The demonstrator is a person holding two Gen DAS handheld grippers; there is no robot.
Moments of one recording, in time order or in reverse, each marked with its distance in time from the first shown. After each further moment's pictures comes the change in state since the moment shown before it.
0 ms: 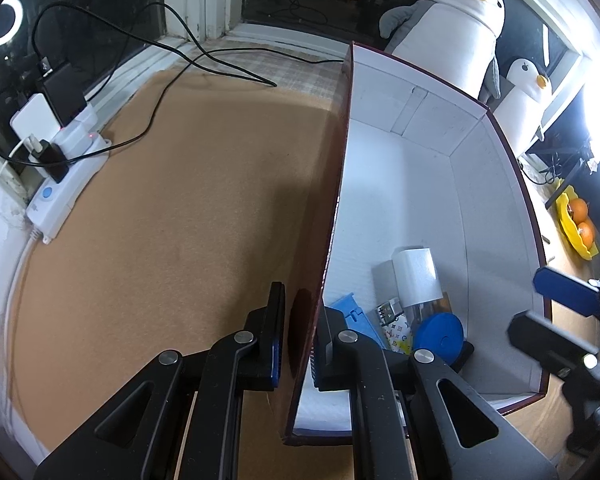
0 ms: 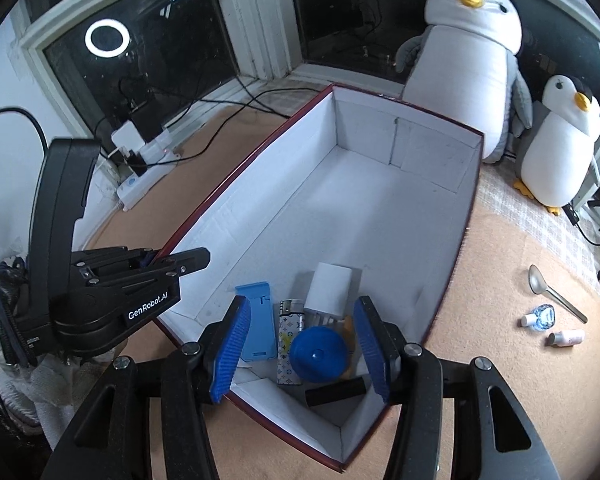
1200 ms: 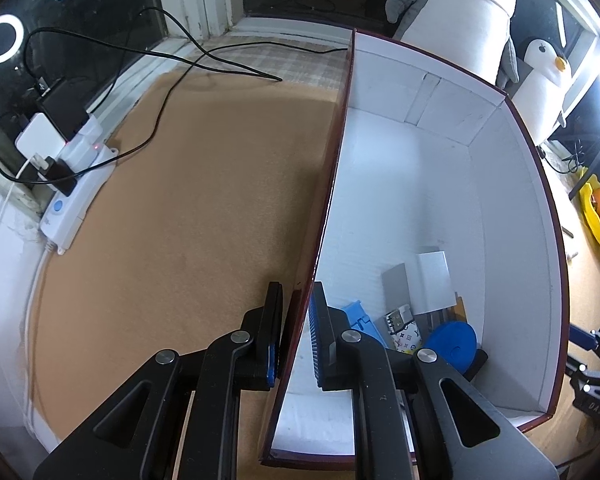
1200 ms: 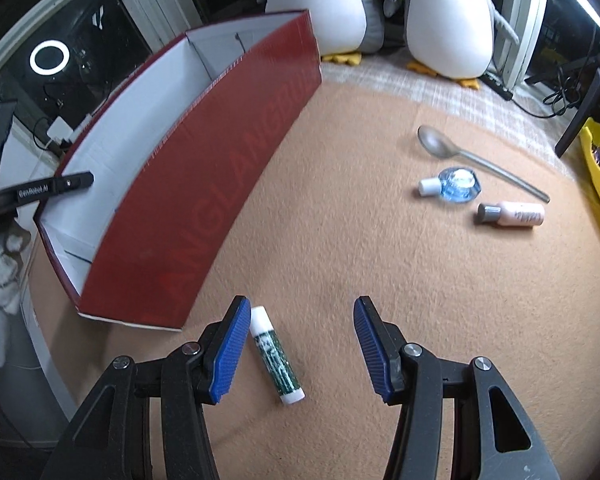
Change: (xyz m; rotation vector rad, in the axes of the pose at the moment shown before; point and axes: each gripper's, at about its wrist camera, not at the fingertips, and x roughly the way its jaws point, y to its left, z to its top) left arm 0.005 -0.019 0.011 0.025 0.047 0.106; right arm 0.002 -0.135 -0.096 0.168 0.115 -0.042
